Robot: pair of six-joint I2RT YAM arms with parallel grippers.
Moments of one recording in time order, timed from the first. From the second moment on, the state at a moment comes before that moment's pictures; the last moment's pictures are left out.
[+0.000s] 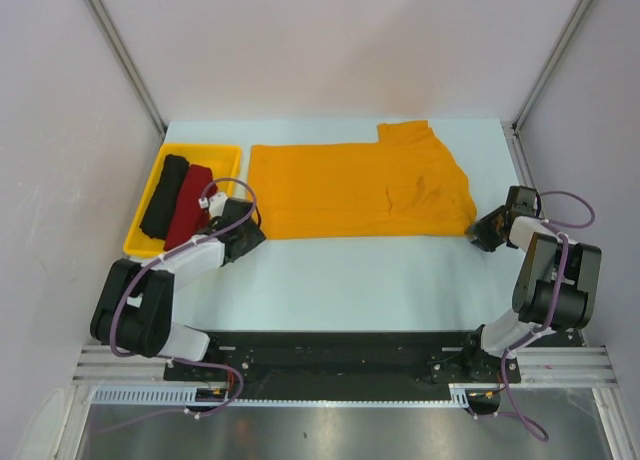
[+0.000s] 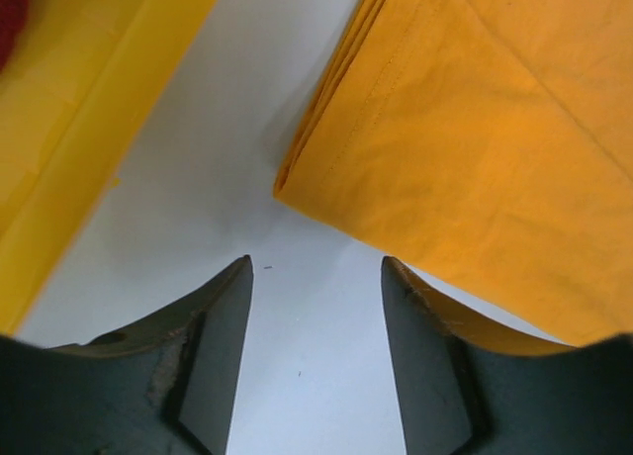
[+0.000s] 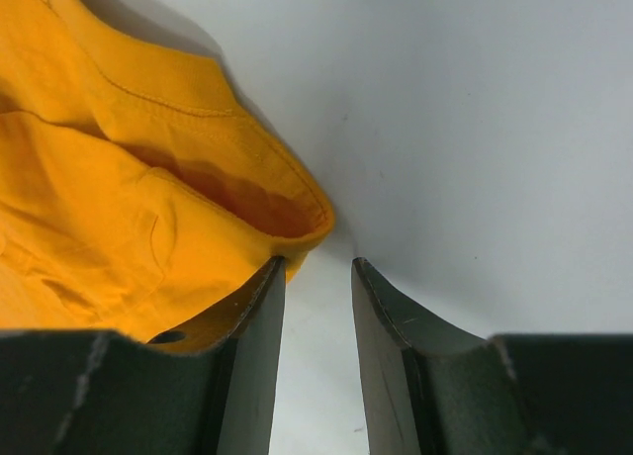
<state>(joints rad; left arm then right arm) -0.30 1.41 0.66 -0.18 -0.31 -0.83 -0.30 1.58 0.82 -0.25 -0.15 0.75</state>
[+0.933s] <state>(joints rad) -0.29 1.55 0.77 -0.21 -0.40 -0.83 -0.30 1.60 0.91 -0.31 -0.06 0.73</state>
